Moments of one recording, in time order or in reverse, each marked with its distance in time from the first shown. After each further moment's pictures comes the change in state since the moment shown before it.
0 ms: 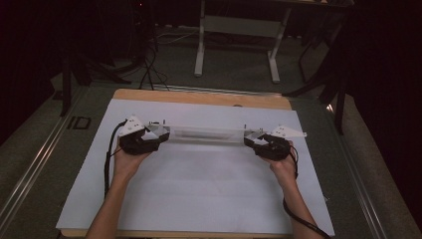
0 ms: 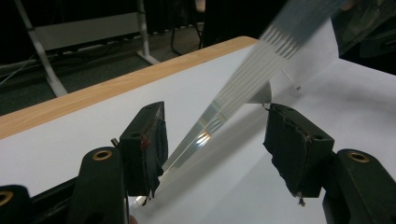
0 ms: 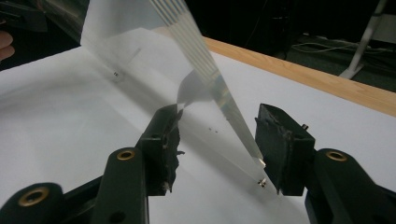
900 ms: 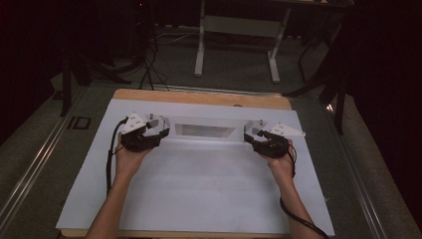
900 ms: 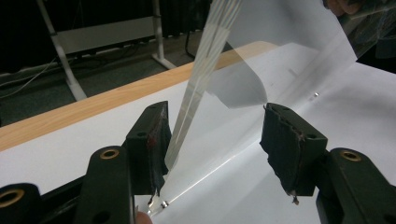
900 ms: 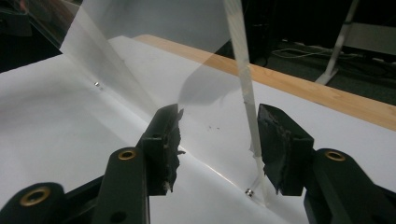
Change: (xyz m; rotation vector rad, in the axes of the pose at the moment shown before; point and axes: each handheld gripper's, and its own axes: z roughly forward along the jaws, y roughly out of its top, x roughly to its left) left arm 0.001 0.006 0.006 -0.008 0.063 0.002; right arm 0.002 0.005 0.005 -0.026 -0.081 0.000
